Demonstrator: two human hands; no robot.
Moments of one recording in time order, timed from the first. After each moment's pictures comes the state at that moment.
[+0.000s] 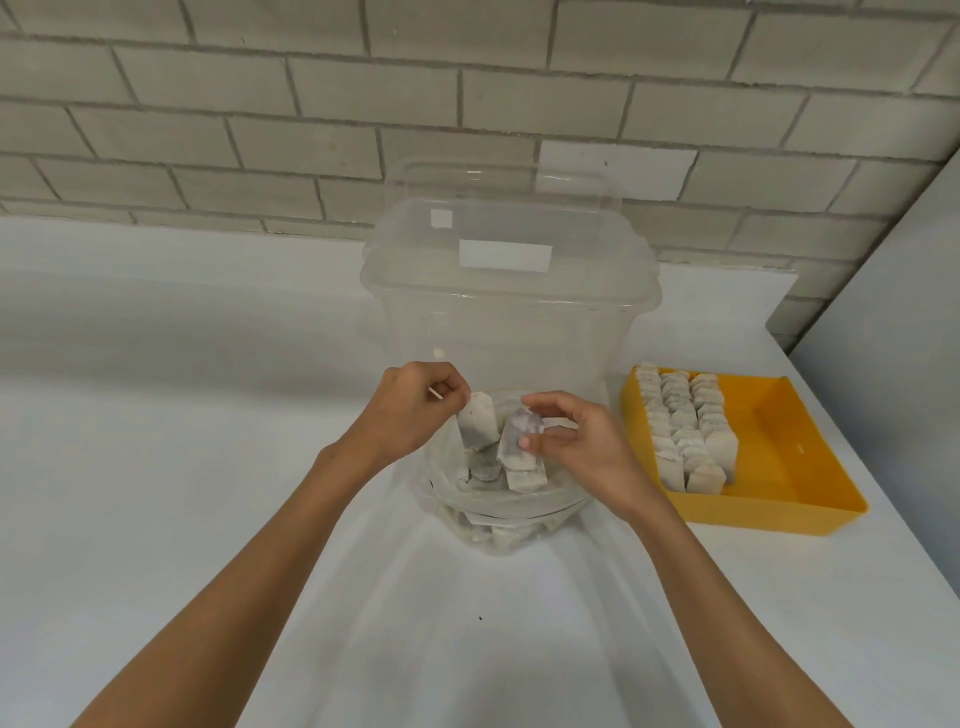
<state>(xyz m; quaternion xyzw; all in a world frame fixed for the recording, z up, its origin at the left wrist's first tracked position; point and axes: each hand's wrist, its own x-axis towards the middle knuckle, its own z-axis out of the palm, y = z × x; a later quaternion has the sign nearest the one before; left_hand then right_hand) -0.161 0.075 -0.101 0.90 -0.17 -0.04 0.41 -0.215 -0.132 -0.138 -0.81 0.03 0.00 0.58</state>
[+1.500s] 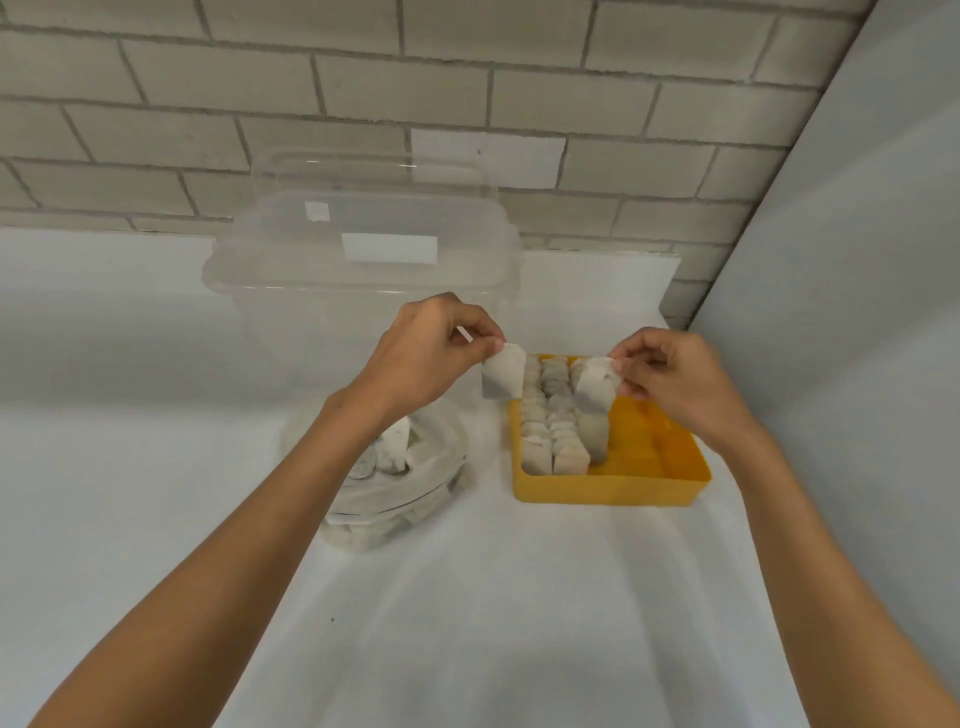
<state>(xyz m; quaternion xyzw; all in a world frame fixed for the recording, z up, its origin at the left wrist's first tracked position) -0.175 -0.076 -0.053 0.88 -0.27 0.02 0.40 -0.248 -0.328 -0.072 -0.89 0.10 -0.11 0.44</state>
